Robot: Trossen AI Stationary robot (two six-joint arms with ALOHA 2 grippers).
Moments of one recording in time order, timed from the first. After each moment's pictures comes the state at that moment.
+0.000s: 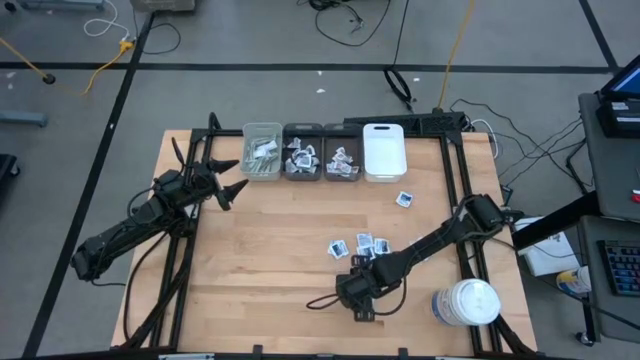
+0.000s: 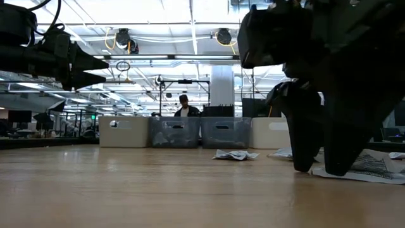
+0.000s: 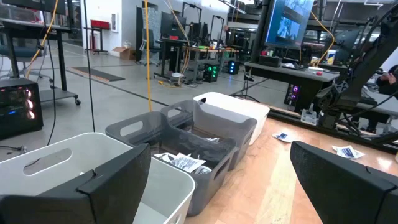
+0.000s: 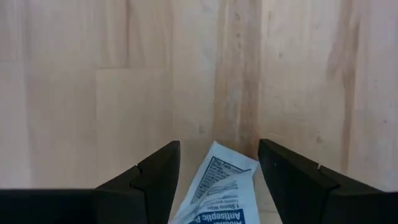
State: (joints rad) left arm 0.62 0.03 0.02 0.03 0.15 -0.14; right arm 0.48 1.98 1.29 -0.58 -0.02 0.50
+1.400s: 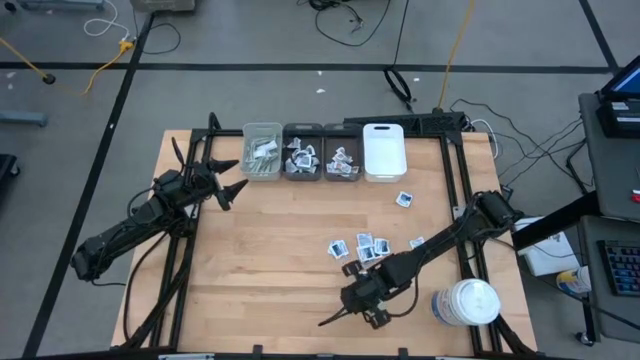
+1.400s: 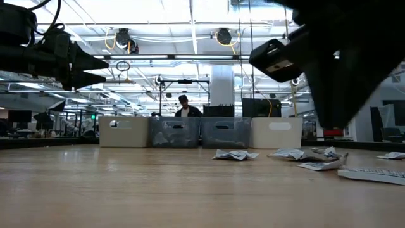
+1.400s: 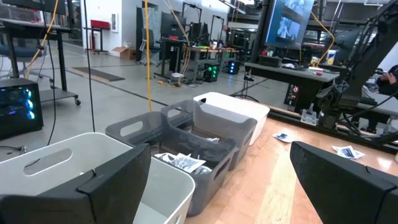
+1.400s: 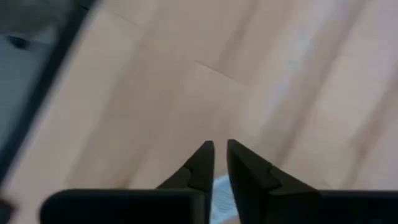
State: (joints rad) left arm 0.62 0.03 0.02 0.03 0.15 -0.14; right arm 0.52 1.89 1.30 -0.55 -0.05 0.08
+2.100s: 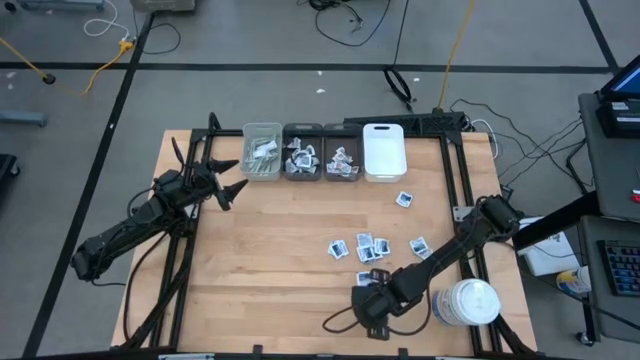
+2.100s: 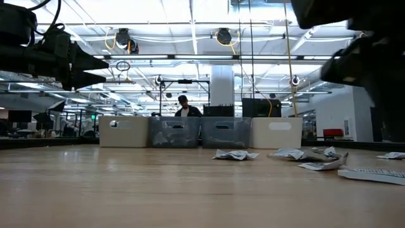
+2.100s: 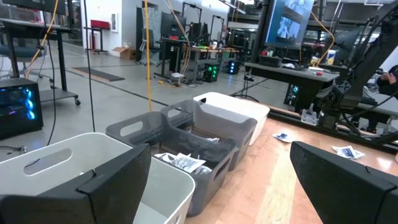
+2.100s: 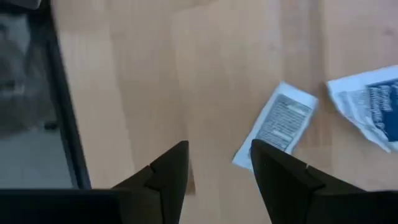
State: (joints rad) left arm 0.62 0.03 0.02 0.03 0.15 -0.14; right arm 0.61 1.89 1.30 -0.65 -0.05 0.76
